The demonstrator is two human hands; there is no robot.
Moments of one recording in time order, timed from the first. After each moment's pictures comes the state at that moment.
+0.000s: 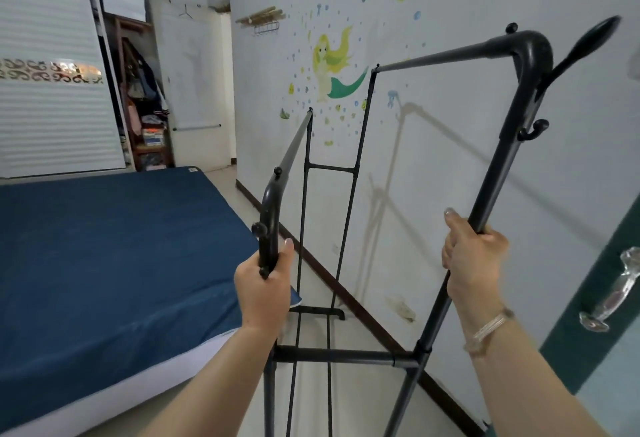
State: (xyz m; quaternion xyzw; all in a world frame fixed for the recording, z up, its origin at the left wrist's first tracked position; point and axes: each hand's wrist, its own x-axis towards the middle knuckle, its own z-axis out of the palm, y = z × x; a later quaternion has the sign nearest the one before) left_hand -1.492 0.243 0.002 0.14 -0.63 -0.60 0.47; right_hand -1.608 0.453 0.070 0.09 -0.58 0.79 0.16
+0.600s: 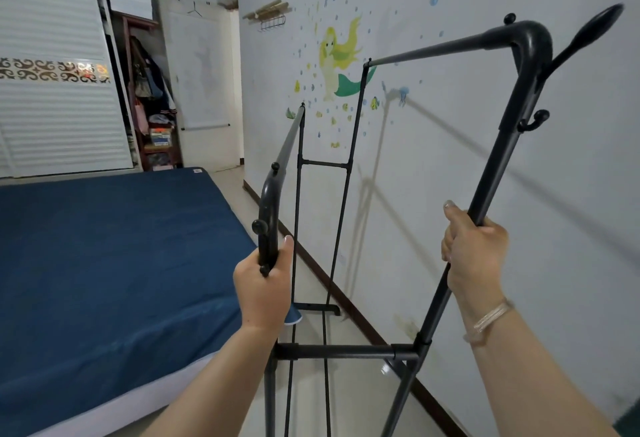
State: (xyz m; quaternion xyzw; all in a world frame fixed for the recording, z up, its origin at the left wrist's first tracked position) left_hand -1.614 0.222 0.002 0.17 -0.63 -0.58 0.49; right_hand -1.746 0.423 0.066 0.12 -0.57 0.80 0.14
